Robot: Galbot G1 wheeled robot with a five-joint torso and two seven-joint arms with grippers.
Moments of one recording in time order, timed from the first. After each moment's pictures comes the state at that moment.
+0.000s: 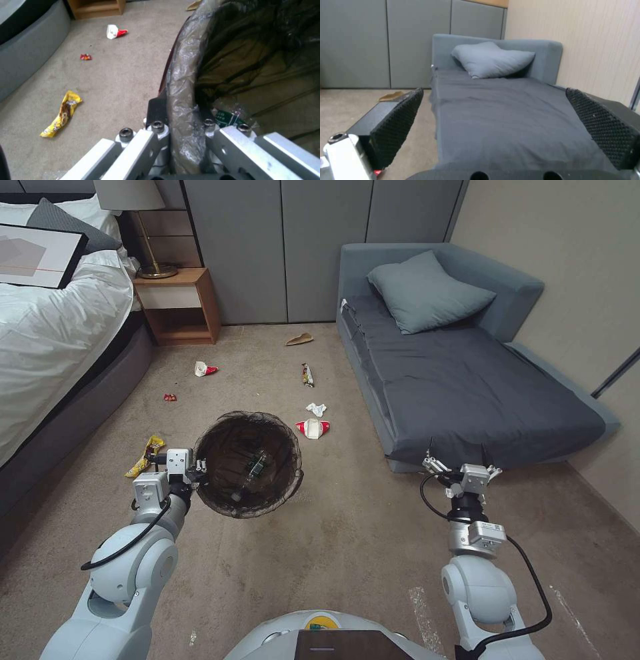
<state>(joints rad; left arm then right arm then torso) 1.48 -1.22 -0.64 -2.33 -0.43 0.69 -0.26 -1.55 1.49 0.65 2.09 0.00 0.16 0.18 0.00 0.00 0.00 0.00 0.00</state>
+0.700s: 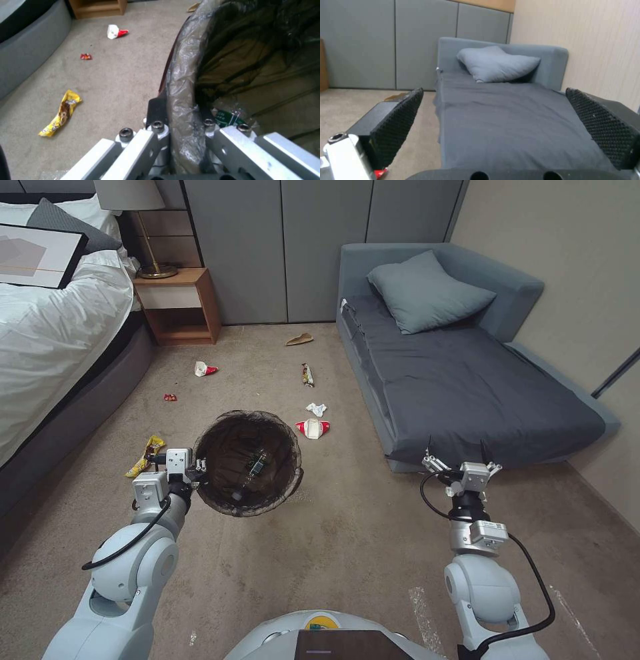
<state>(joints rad) 1.47 -1.24 -0.64 -2.33 -0.43 0.68 -0.25 -1.55 1.47 0.66 2.09 0.00 0.16 0.14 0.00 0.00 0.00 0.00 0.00</state>
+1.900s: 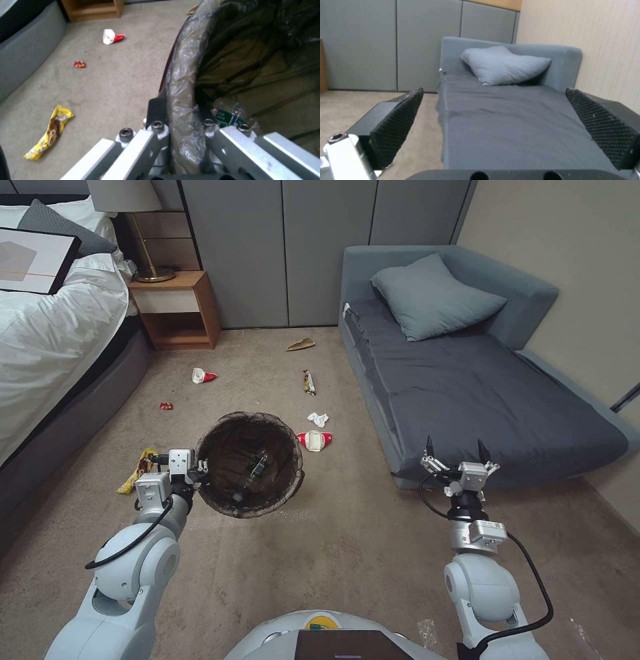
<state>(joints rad) 1.47 -1.23 -0.64 -2.32 -0.42 0.68 -0.24 -1.54 1.47 0.67 2.08 0.00 0.17 0.13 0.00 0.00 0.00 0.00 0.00</state>
